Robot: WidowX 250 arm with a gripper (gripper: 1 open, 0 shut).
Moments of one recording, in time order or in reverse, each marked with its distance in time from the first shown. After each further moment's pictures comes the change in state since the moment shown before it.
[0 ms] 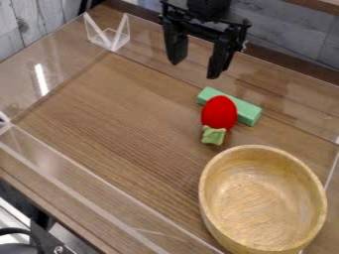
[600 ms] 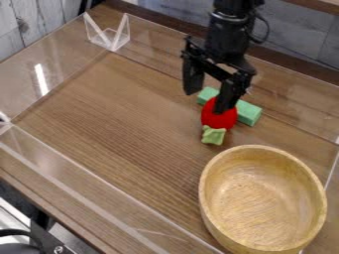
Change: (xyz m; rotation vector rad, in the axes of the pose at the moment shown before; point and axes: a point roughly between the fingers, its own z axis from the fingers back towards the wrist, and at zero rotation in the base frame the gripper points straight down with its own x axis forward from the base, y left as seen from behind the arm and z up) arm 0.014 -0.018 -0.054 0.040 0.108 -0.293
